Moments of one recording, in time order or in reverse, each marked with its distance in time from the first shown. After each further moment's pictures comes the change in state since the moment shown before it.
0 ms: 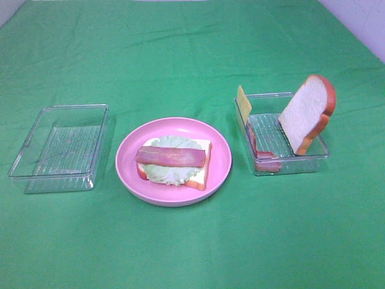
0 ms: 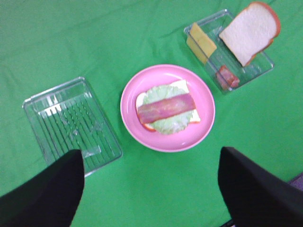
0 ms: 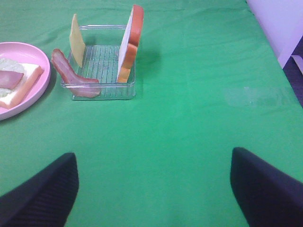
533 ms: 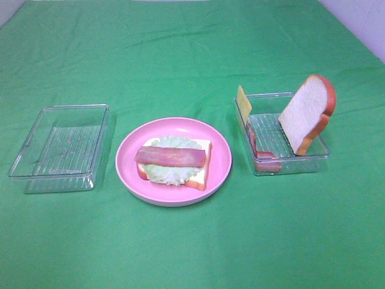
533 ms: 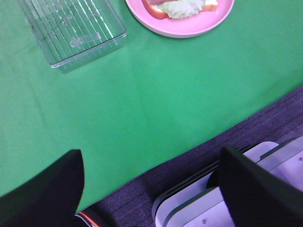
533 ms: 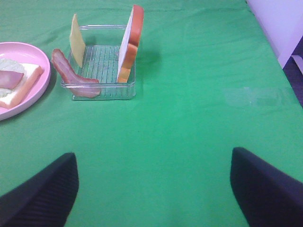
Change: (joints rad) left arm 0.000 -0.592 0.708 -0.017 0.003 0.017; right arm 0.000 0.000 0.000 0.000 0.000 0.000
